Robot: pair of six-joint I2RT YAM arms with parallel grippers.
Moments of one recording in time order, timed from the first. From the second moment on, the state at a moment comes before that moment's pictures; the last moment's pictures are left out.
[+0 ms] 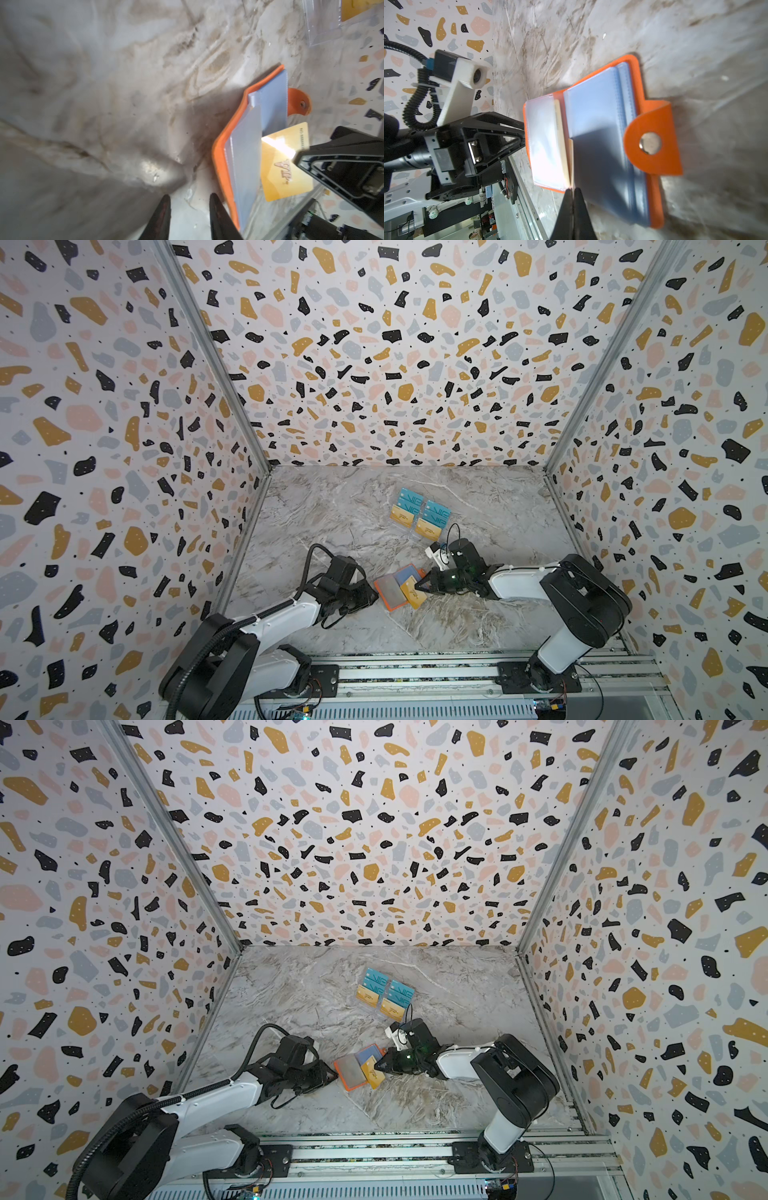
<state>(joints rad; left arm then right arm) -0.50 1.22 0.39 -0.15 0.35 -0.81 0.68 1.65 0.62 0.25 -0.66 0.73</state>
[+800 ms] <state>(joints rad) -0.50 1.65 0.67 0.02 0.56 -0.75 0.77 1.58 0.64 0.17 -0.48 0.75</state>
